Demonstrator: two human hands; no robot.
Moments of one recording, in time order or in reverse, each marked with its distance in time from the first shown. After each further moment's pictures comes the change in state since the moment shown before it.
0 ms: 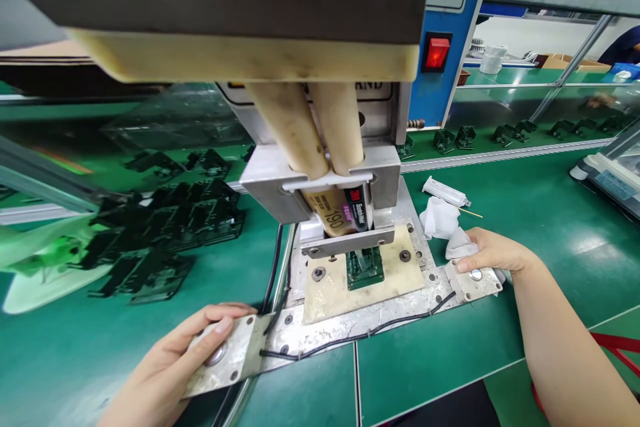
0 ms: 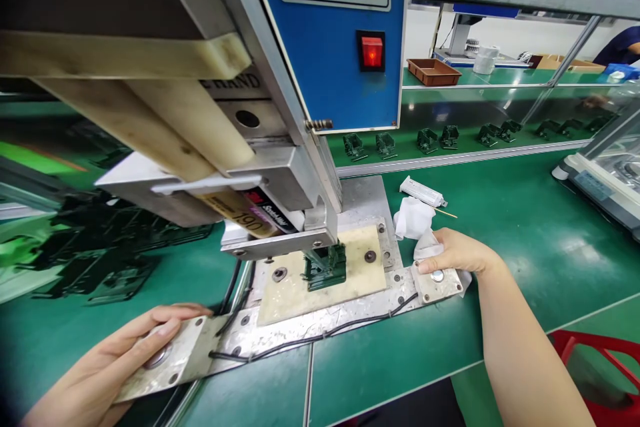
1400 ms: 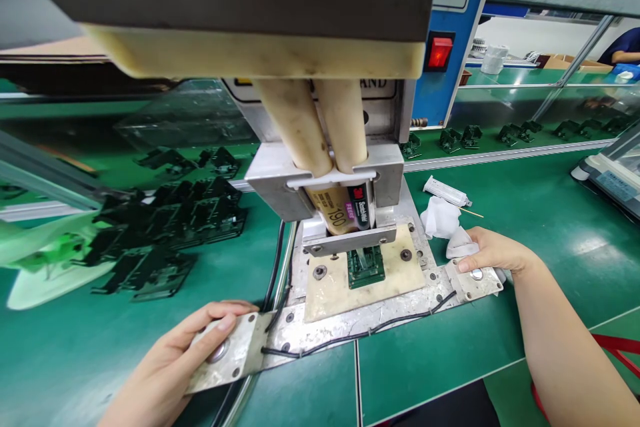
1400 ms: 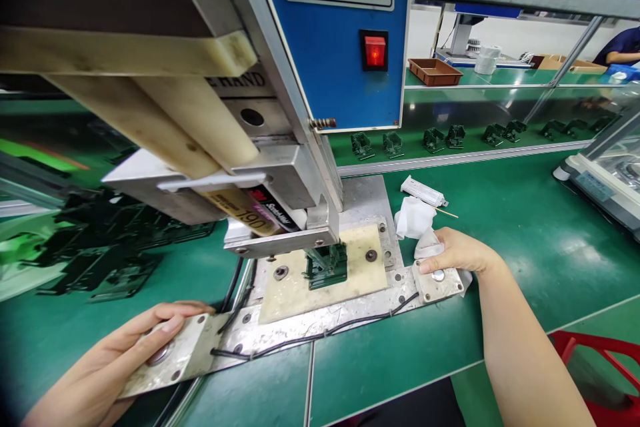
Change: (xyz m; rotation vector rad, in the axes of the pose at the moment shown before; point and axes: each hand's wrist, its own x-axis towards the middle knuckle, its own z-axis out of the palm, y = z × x) left_hand -0.005 0.014 0.008 0.051 0.020 0.027; right_hand 0.000 0.000 0.001 0.037 0.009 0.007
